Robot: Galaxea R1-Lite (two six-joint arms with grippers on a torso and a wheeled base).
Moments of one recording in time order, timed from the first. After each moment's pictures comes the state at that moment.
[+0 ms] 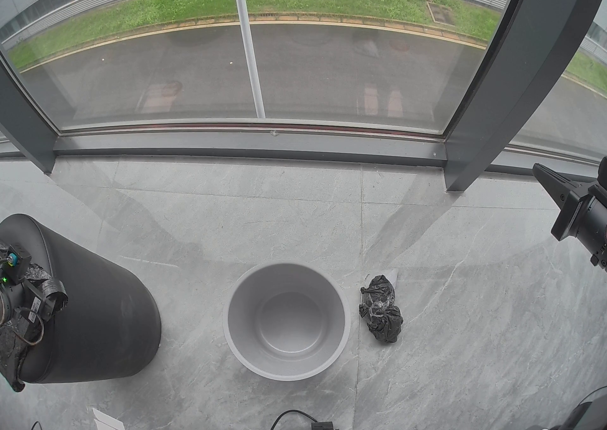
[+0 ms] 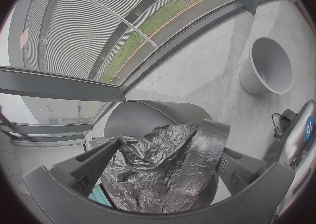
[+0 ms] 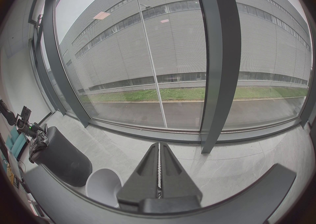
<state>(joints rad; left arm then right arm) 0.25 1.14 -0.53 -0.08 0.23 0.77 0.35 1.17 -0.47 -0.75 -0.10 0.04</state>
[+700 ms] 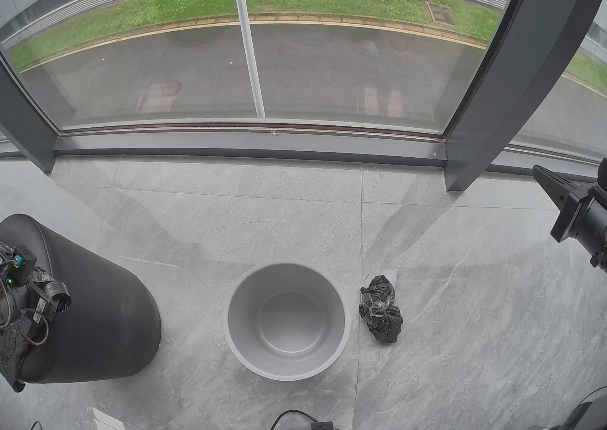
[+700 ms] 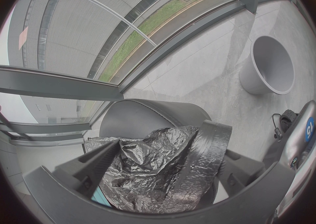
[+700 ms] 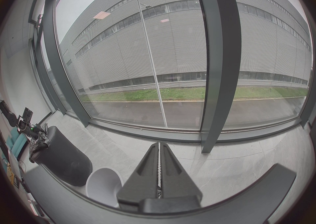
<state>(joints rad) 0.25 1.18 -0.50 -0.14 0.22 0.76 0.35 1.17 -0.46 -0.76 -0.10 0.04</state>
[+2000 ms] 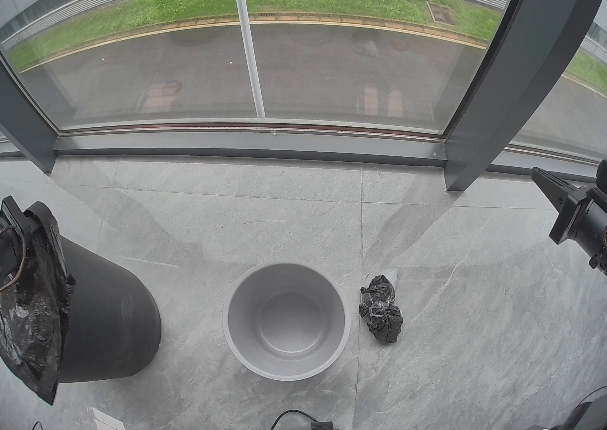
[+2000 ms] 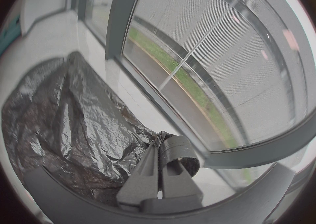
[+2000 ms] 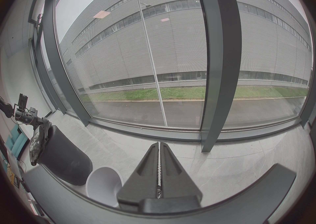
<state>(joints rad) 0.21 1.07 -0.66 -0.13 -0.20 -0.72 0.35 1.17 -0.46 -0.75 -0.10 0.04</state>
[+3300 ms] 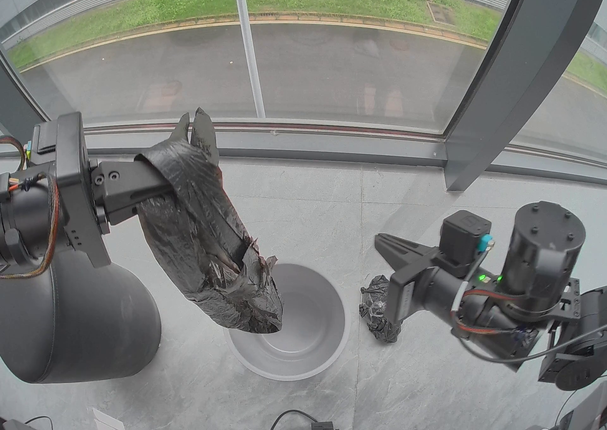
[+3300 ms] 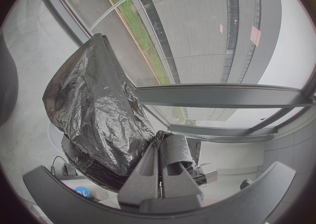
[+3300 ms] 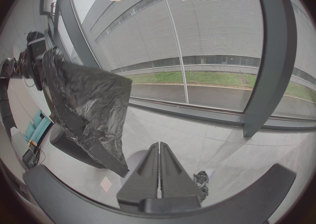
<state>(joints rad) -0.57 1.21 -0.95 -0.11 -0.41 -1.00 0.91 1.62 -0.60 -0.88 -0.40 0.07</state>
